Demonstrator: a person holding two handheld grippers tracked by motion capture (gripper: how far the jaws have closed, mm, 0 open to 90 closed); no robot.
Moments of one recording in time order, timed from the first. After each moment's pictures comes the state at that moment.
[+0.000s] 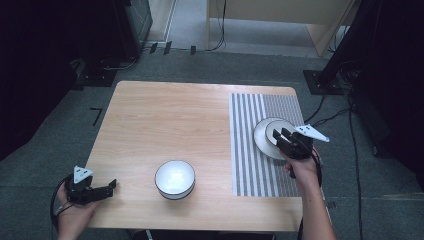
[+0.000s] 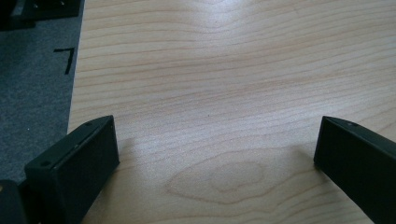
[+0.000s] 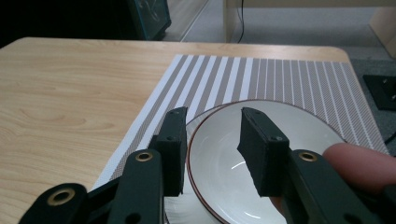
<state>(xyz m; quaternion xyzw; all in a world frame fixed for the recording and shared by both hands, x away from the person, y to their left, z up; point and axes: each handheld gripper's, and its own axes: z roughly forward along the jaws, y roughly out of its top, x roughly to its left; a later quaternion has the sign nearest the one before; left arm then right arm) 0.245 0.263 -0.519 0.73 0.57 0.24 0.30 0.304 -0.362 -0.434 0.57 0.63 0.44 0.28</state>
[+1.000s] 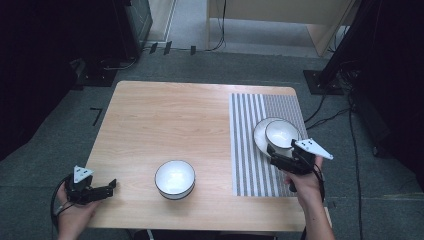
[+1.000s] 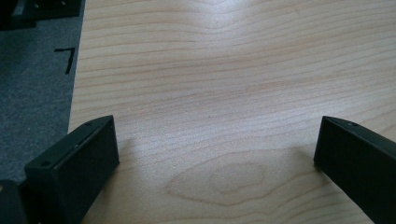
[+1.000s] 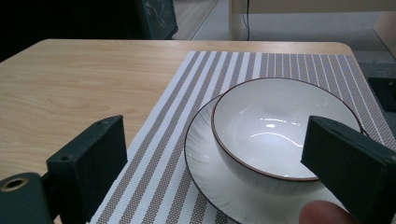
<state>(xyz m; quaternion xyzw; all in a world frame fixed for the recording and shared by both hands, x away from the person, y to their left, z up) 0.245 0.263 -0.519 0.73 0.57 0.24 0.30 0.262 -0.354 -0.438 0.57 0.63 0.45 0.29</state>
